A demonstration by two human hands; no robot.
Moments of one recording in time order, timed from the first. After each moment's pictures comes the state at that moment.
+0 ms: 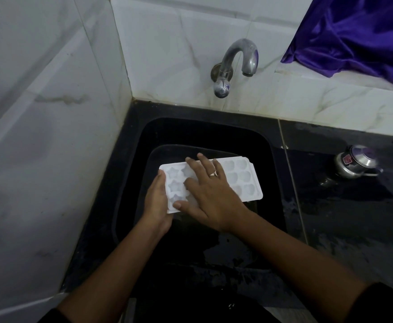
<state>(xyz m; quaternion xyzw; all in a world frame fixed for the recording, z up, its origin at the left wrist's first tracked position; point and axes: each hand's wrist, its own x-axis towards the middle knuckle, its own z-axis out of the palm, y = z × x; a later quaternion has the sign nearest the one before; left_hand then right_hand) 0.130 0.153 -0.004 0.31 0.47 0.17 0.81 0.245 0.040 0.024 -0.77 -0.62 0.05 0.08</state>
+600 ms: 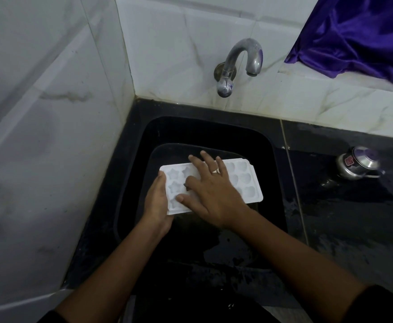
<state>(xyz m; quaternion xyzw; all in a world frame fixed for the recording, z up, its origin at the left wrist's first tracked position) 0.124 0.152 -0.003 0.30 0.47 0.16 0.81 0.247 0.042 0.026 -0.78 -0.62 0.06 0.09</state>
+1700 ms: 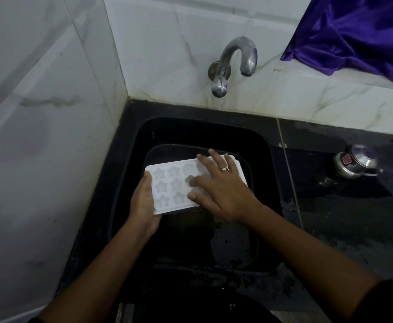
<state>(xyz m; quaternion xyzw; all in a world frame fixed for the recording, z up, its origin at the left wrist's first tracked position) 0.126 0.170 -0.004 0.30 0.46 0.19 0.82 0.282 0.031 0.024 -0.79 -0.61 0.05 0.08</state>
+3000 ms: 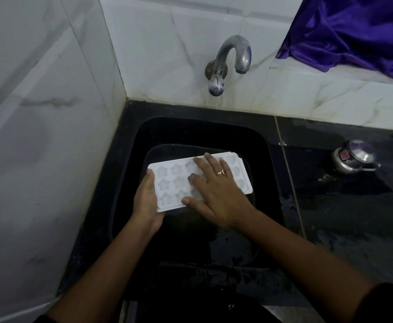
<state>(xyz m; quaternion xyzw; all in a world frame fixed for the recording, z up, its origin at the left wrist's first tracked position) 0.130 0.160 0.005 0.30 0.46 0.19 0.81 0.263 0.026 0.018 -0.79 -0.60 0.04 0.08</state>
